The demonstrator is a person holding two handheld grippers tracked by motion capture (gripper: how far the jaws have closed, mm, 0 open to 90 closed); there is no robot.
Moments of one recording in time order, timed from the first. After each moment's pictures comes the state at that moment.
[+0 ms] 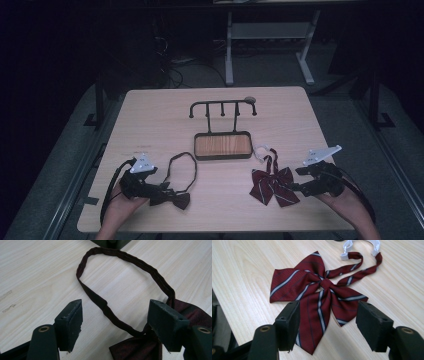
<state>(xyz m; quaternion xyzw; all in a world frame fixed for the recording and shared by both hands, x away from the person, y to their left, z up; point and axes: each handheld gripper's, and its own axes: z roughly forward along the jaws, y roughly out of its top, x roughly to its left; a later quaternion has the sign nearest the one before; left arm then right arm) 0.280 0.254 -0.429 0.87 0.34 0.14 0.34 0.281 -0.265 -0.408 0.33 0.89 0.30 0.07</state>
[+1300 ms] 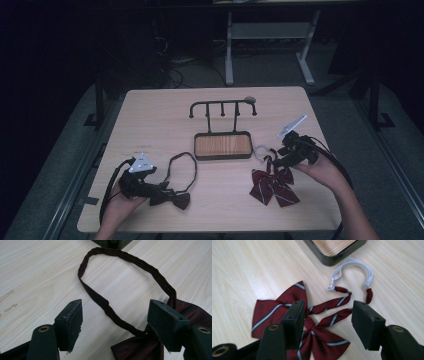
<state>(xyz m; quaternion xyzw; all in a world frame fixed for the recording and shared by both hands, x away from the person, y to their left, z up) 0.281 0.256 -0.429 0.87 0.34 0.14 0.34 0.362 -0.218 -0.392 0.31 0.92 0.24 0.04</state>
